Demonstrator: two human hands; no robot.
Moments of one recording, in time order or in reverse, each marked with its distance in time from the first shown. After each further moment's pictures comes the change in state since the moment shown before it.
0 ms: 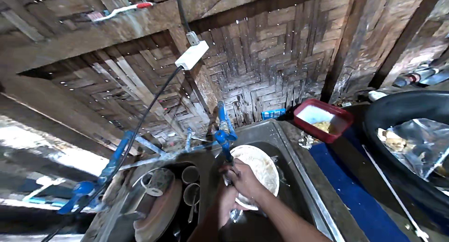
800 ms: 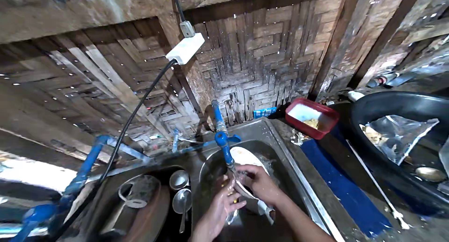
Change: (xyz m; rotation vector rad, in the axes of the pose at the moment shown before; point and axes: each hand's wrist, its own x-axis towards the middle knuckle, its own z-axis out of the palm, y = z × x) left_hand 0.026 -0.034 -0.034 -0.287 -0.322 0.077; right_hand -0.041 -0.012 -0.040 0.169 -0.013 0.254
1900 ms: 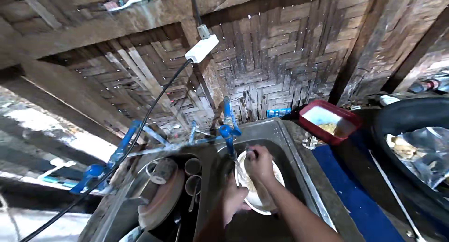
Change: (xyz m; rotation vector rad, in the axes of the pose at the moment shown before) left_hand -0.011 0.005 0.049 0.549 0.240 -0.073; right_hand 0.049 0.009 -0.006 -0.491 0.378 0.029
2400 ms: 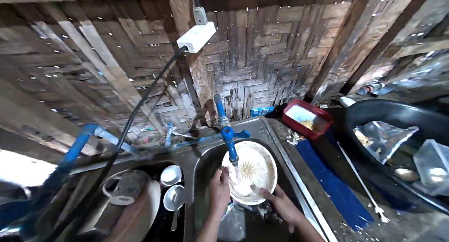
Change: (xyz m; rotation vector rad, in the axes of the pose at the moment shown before) left_hand 0.079 -0.047 -0.013 0.114 0.320 0.476; right_hand -0.124 0.055 -0.046 0.566 -0.157 0.615
